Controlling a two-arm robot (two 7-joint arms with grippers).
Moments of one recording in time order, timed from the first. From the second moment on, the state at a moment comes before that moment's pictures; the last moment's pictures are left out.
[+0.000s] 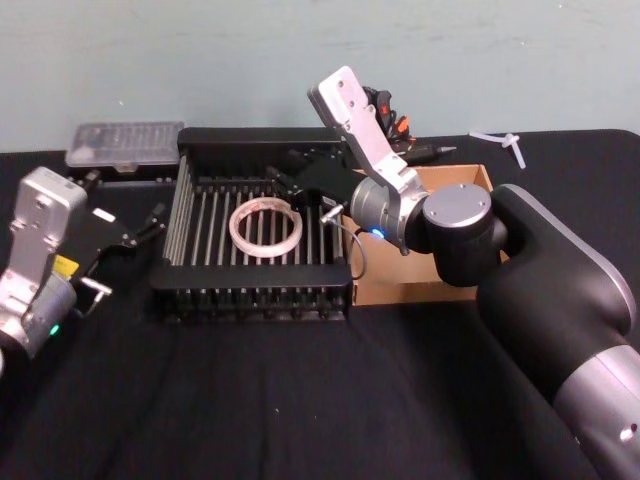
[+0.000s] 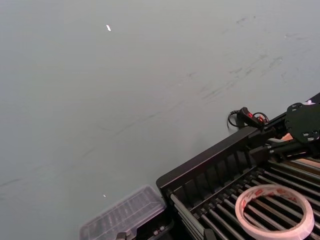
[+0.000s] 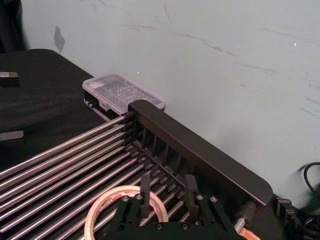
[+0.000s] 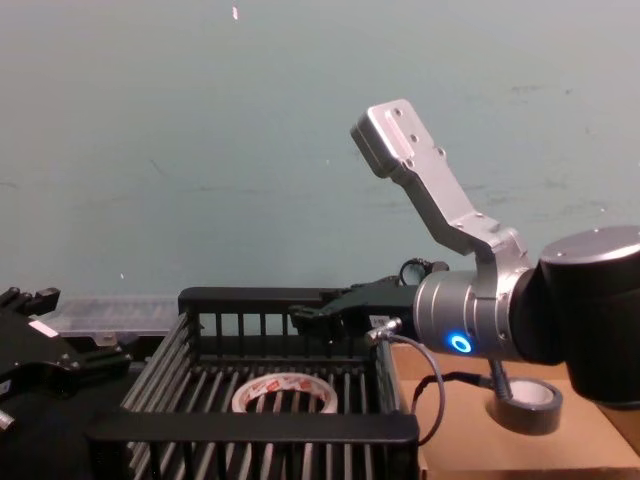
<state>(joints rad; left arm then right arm) -0.20 0.60 0.45 -1.41 -0.25 -0.12 0.03 0.64 0.05 -0.50 -0.94 0.07 0.14 0.35</state>
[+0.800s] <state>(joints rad) -0.20 0.60 0.45 -1.41 -0.25 -0.12 0.03 0.64 0.05 -0.50 -0.94 0.07 0.14 0.35</state>
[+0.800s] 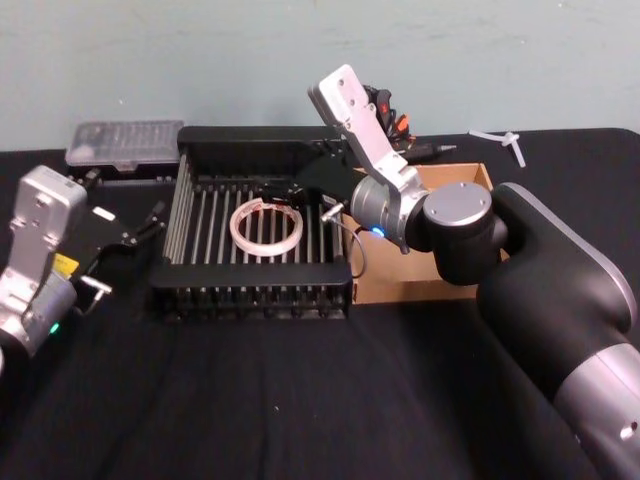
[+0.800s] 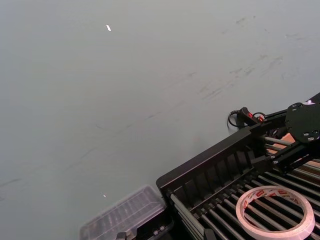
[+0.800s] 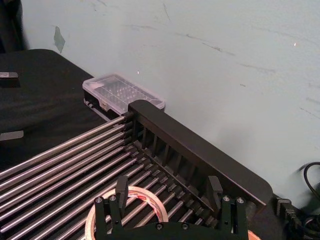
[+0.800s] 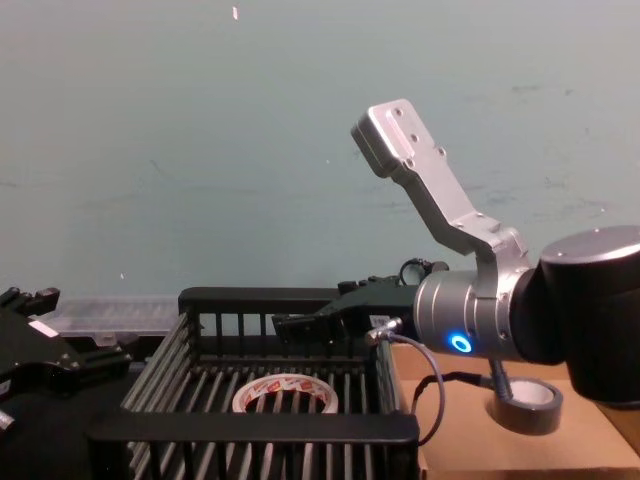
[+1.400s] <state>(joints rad) -0.20 0.60 0.45 -1.41 -0.25 -0.12 0.03 0.61 0.06 -0.47 -1.00 0.08 0.14 0.35</state>
